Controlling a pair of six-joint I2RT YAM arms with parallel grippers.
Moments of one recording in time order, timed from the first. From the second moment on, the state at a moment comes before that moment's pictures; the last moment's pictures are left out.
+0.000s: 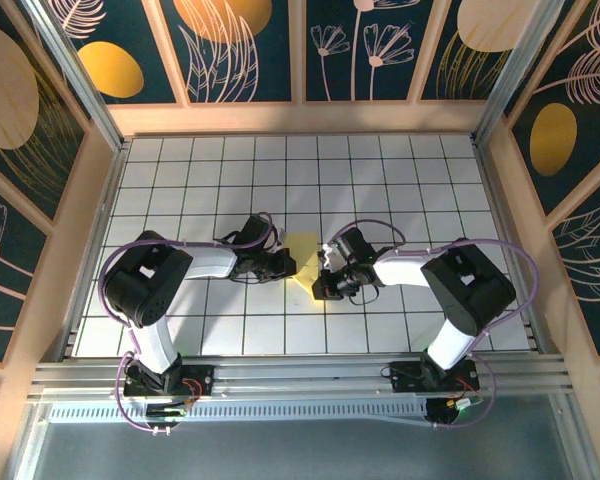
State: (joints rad) left arm -0.61 1.81 0.82 0.01 0.49 -0.79; right arm 0.67 1.67 0.69 -0.14 -0.63 0.51
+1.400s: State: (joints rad) left arm -0.61 1.81 0.82 0.01 0.49 -0.78; right arm 0.68 1.70 0.76 -0.22 -0.58 0.51
